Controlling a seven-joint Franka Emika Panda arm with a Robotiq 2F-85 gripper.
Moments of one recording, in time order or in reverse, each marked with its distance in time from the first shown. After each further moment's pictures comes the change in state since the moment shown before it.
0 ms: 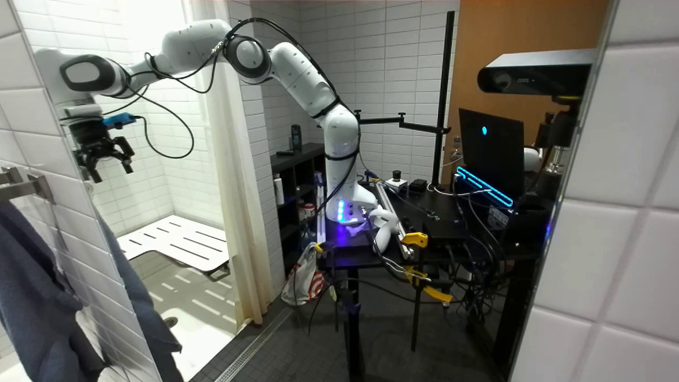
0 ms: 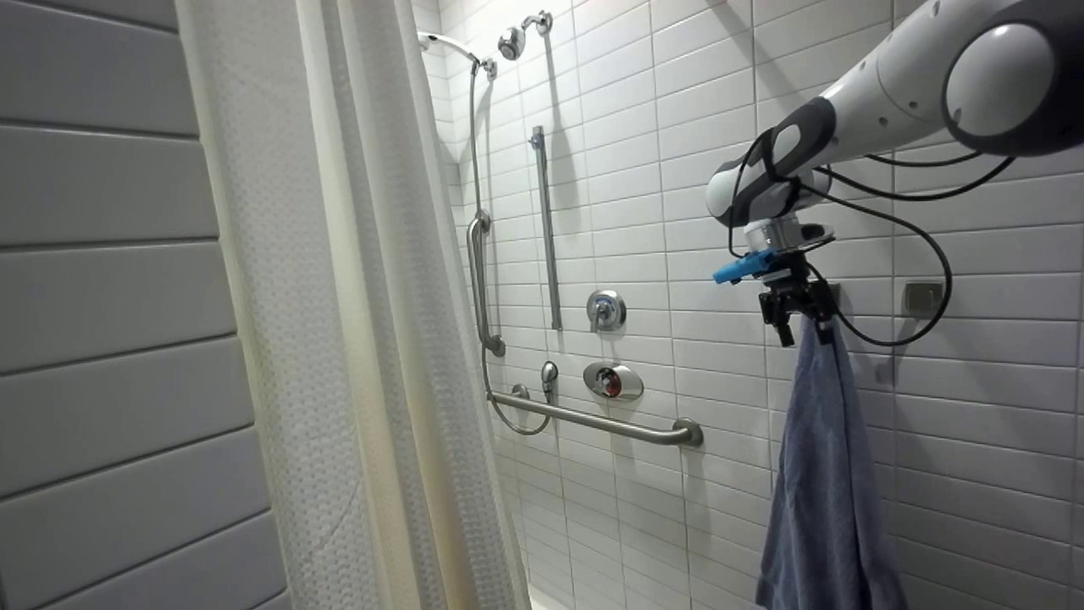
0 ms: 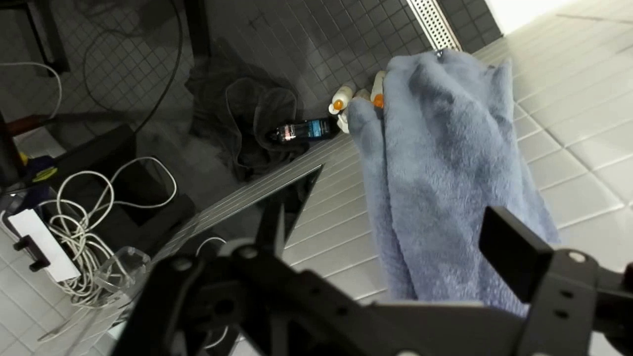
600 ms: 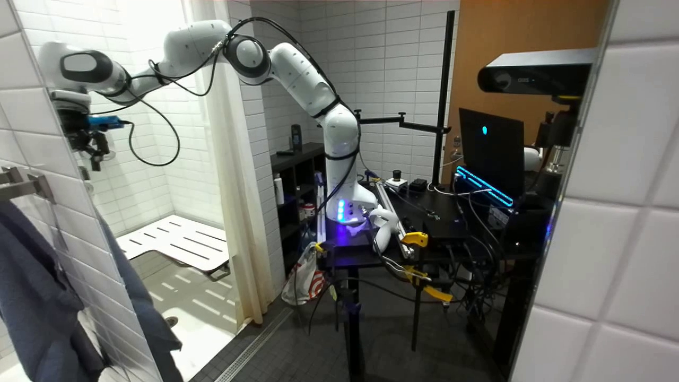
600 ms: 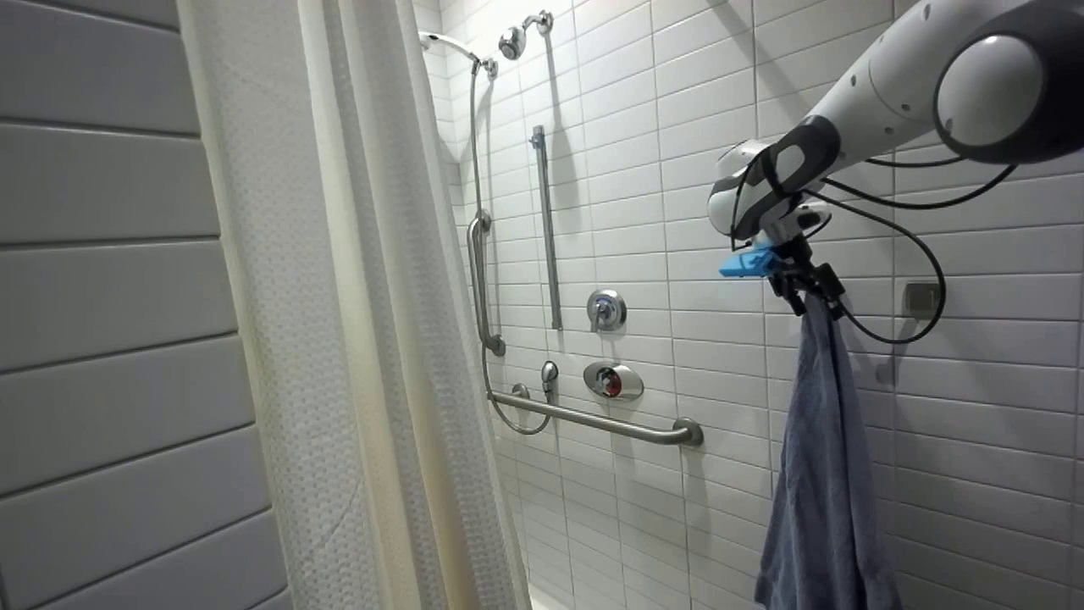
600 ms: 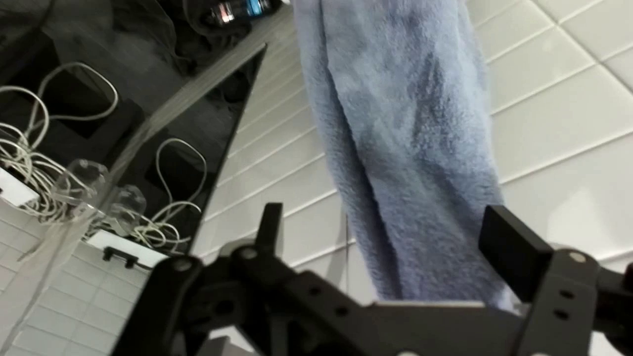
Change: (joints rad) arm 0.044 0.012 -0.053 0.024 -0.269 0.161 0.130
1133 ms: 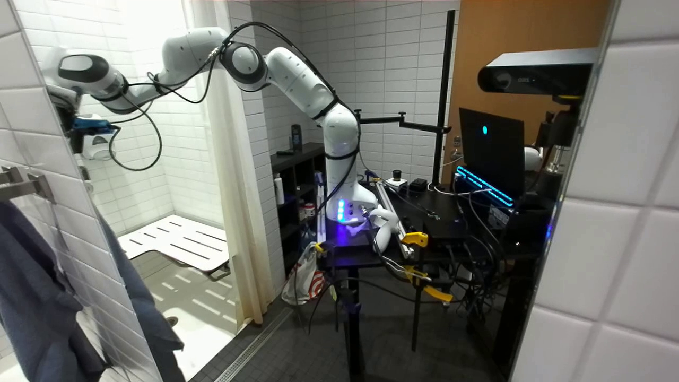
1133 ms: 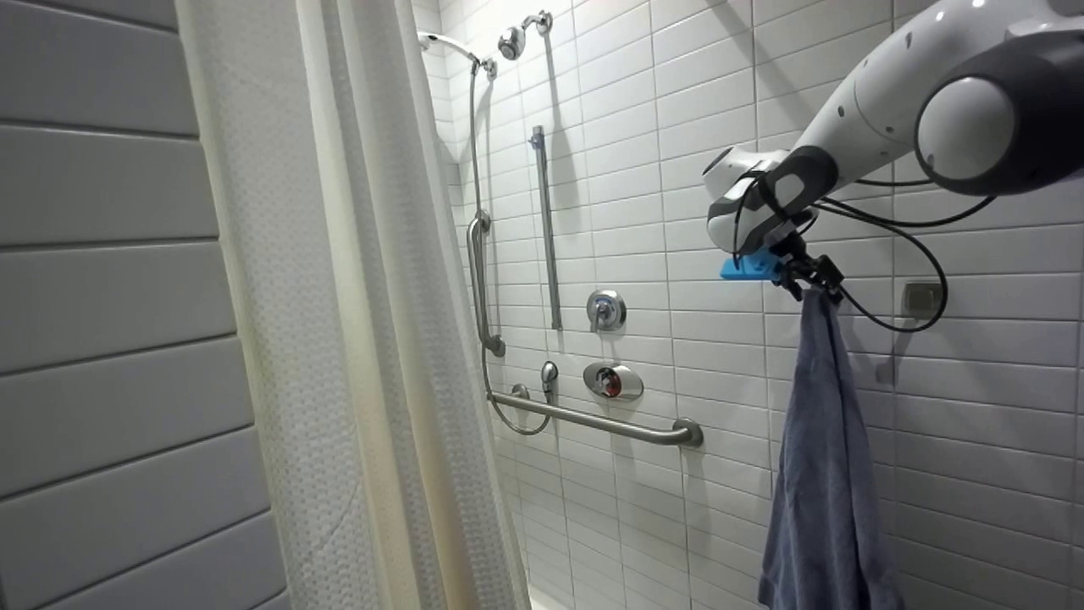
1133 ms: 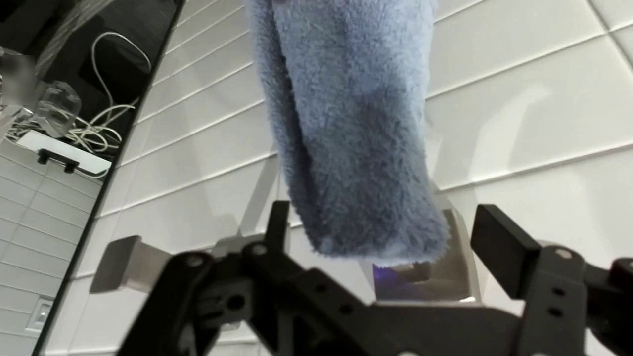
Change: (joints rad) arm 0.005 0.072 -0.016 0.094 -0.192 0.073 -0.048
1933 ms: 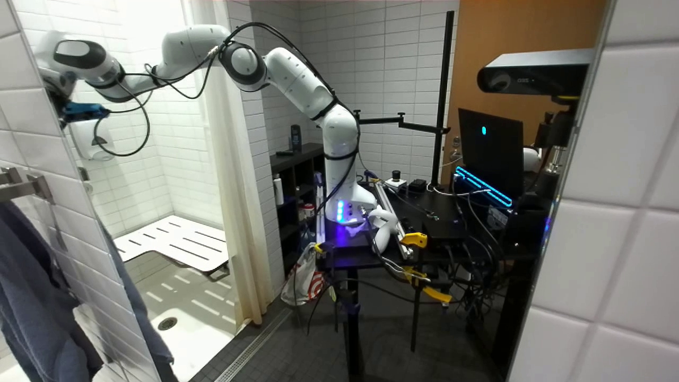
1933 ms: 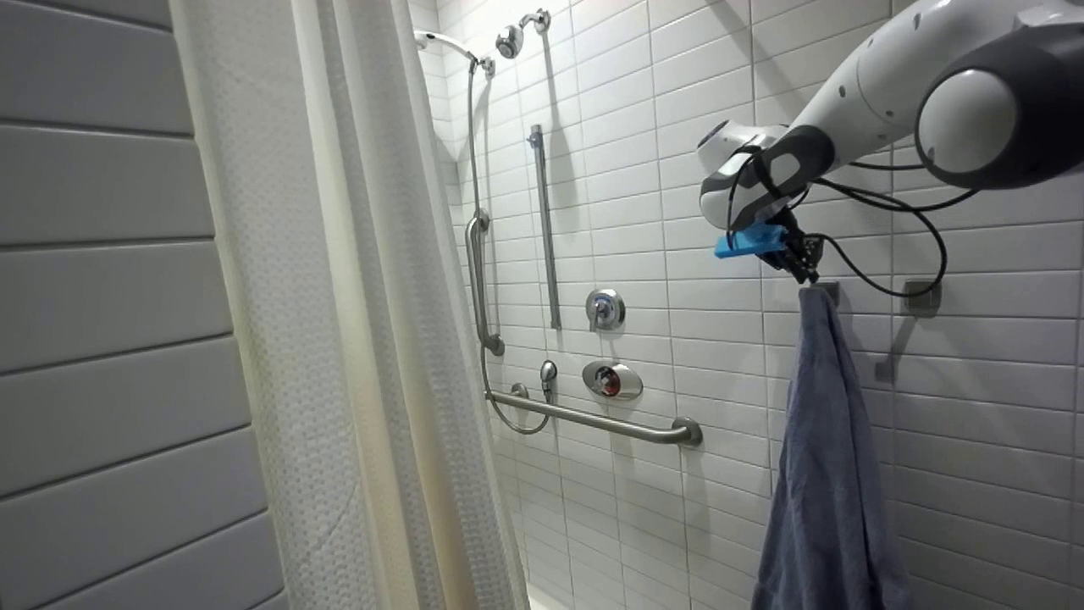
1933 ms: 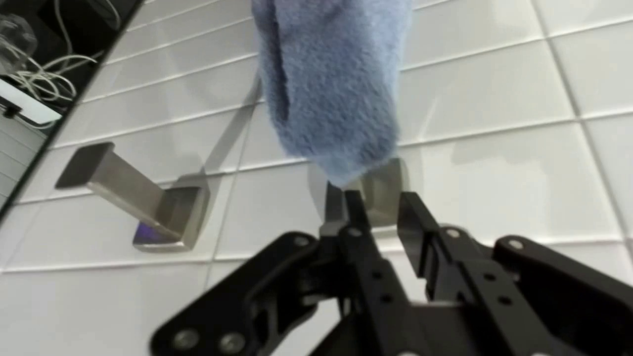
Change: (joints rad) arm -0.004 -0.014 0.021 0.080 0.002 -0.011 -0.221
